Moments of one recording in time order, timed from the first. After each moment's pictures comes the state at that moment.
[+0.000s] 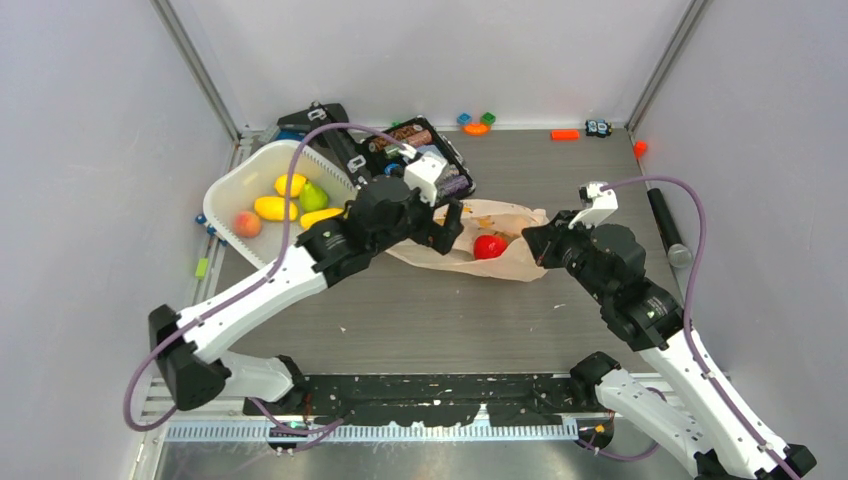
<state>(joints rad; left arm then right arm) -0.90 1.34 1.29 -0.33 -0.12 -0.17 0.53 0.66 0.86 -0.45 0.12 0.47</state>
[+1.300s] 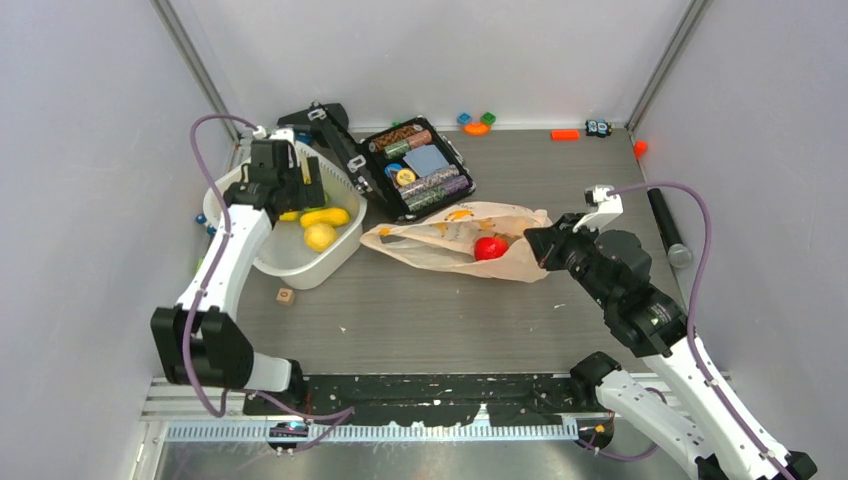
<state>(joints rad) -0.09 1.35 1.24 -0.63 -0.15 -0.17 0.53 0.62 0.83 -0.43 0.12 0.47</state>
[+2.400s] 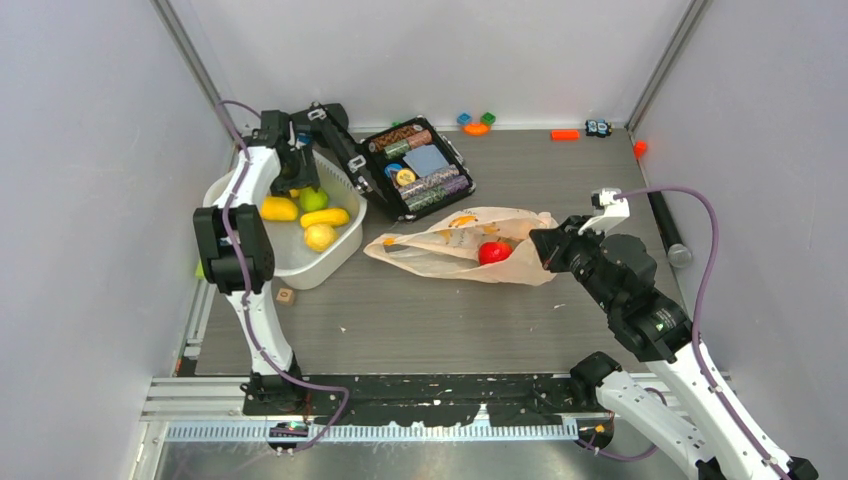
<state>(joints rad) 0.05 2.03 1.76 -0.77 -0.04 -0.20 0.53 0.60 0.83 -0.45 0.16 0.47</state>
